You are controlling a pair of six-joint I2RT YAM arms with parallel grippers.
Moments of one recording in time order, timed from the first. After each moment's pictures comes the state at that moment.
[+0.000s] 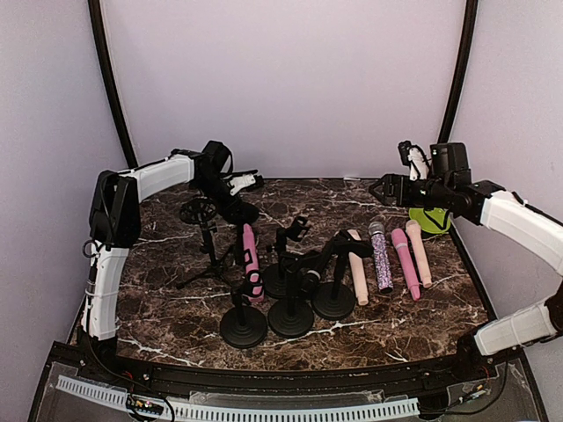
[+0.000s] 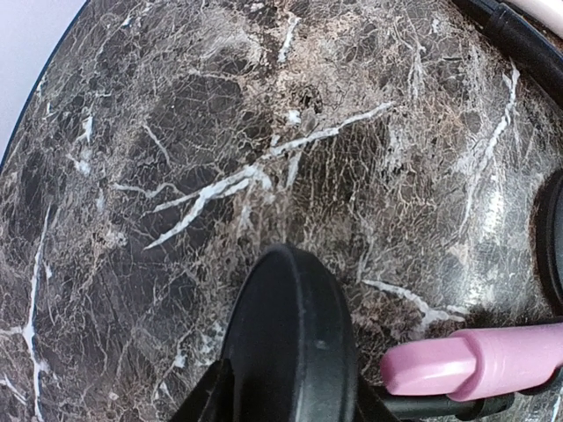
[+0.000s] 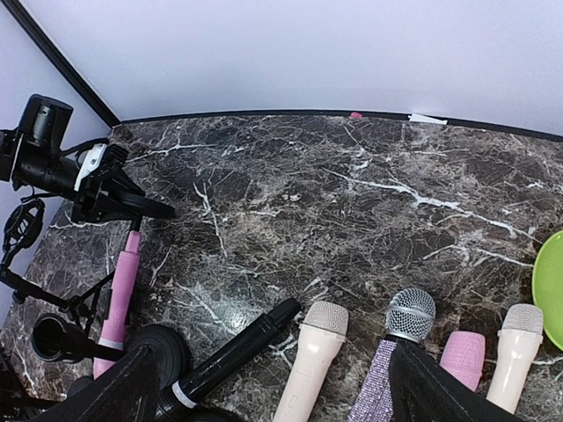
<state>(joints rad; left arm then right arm) -0.39 2.33 2.05 -0.83 0.37 0.74 0.34 1.25 1.03 -0.29 -0.24 0.24</state>
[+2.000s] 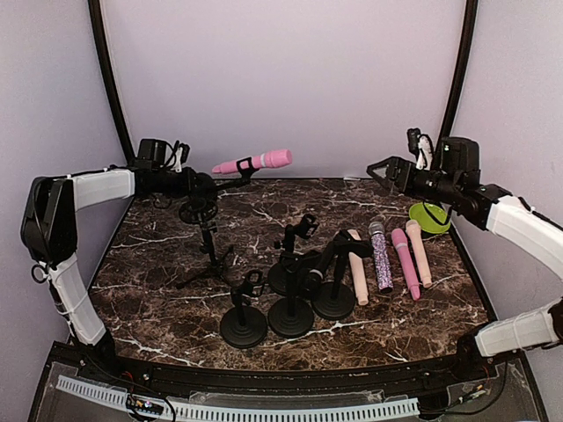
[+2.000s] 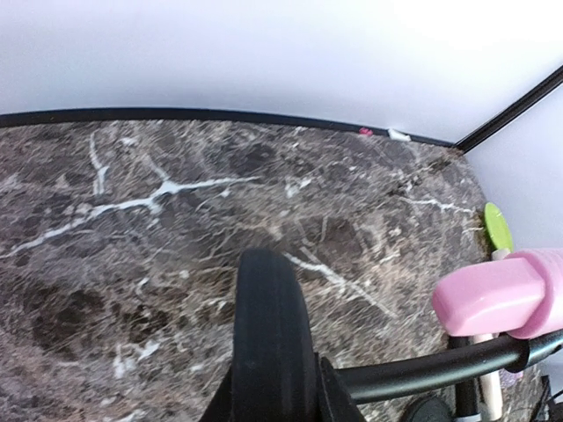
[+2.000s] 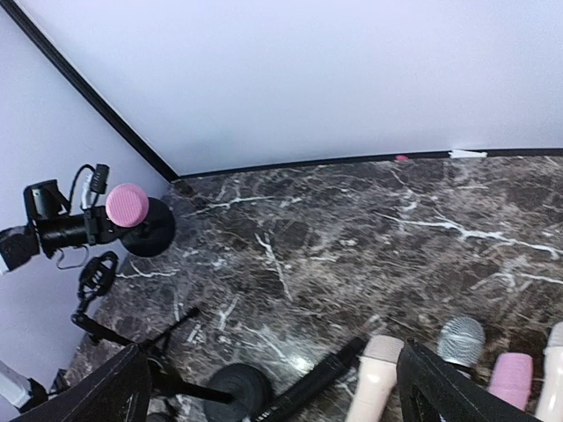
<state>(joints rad) -0.18 1.81 1.36 -0.17 0.39 -0.30 0.34 1.19 0.99 -0.13 -0.35 0.43</state>
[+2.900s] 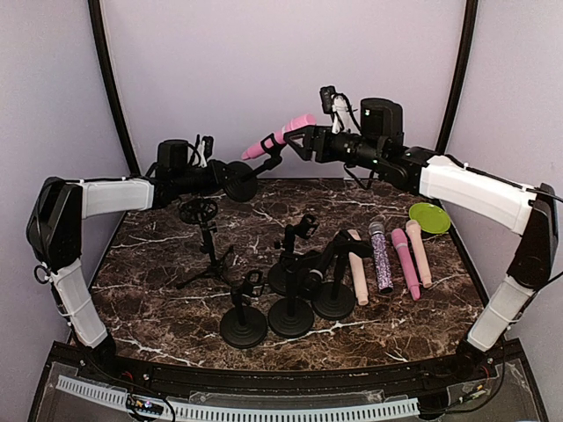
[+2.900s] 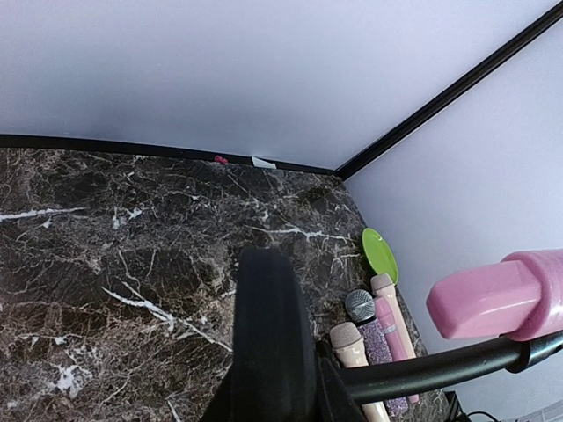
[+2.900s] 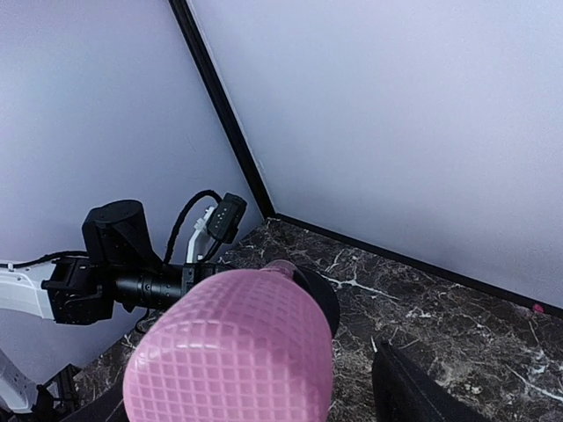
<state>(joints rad) -0.37 1.81 1.28 0.21 0.46 -0.63 0.71 1.65 1.50 0.04 -0.19 0.30</state>
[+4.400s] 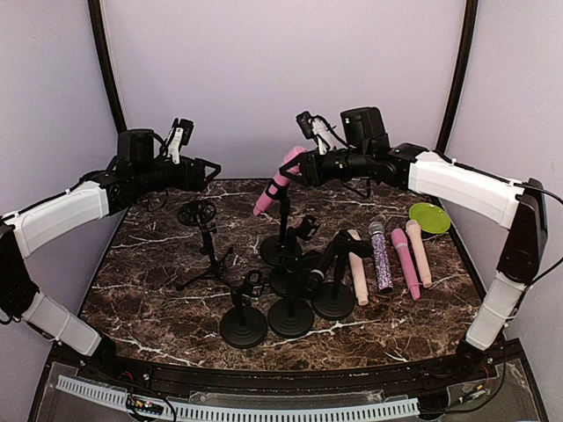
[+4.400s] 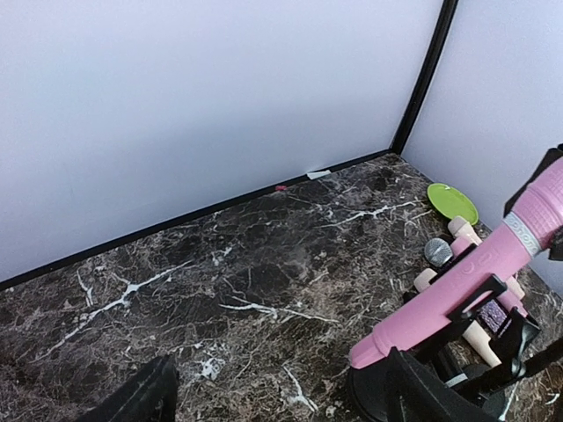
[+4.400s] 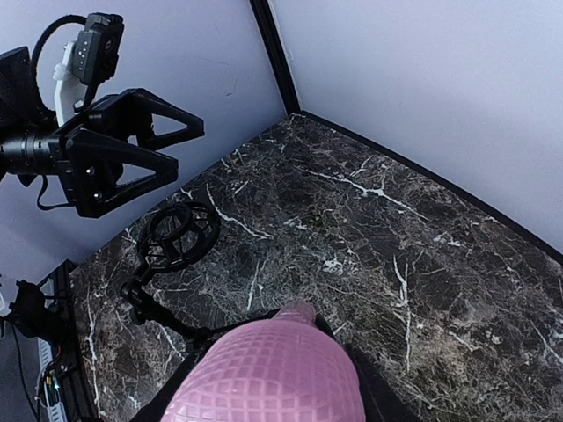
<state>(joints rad) -0.38 1.41 1.14 -0.05 0.27 -0.09 0.72 1.72 1.58 -0.24 -0.35 0.14</state>
